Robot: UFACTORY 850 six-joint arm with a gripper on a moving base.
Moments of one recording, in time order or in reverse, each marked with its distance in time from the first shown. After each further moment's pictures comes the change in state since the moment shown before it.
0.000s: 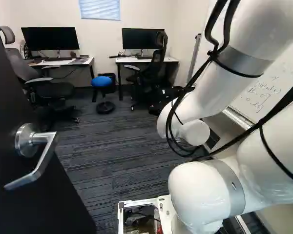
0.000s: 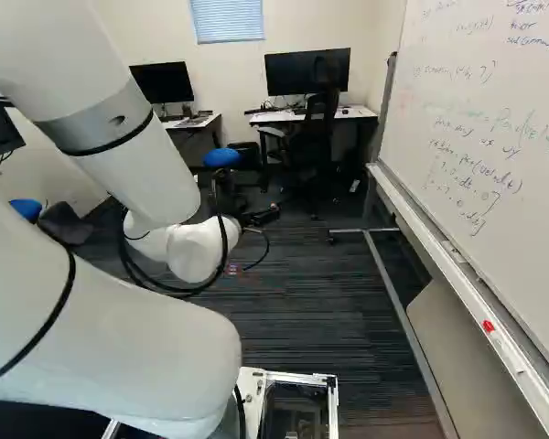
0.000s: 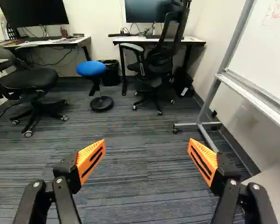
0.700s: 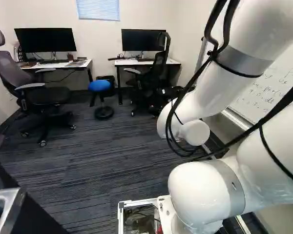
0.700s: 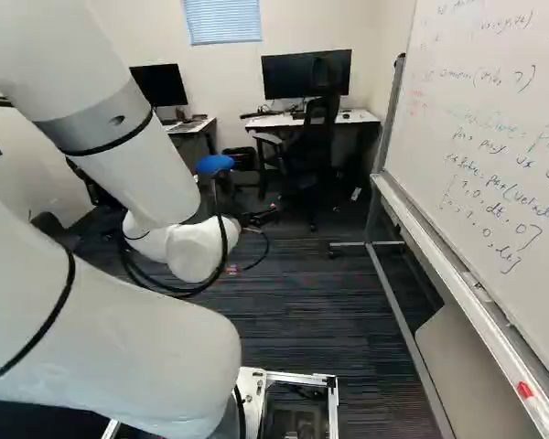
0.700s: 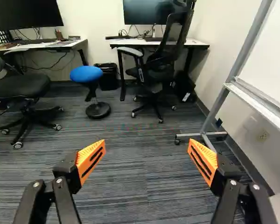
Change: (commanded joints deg) arm 0.0 0.0 0.0 0.0 0.0 0.0
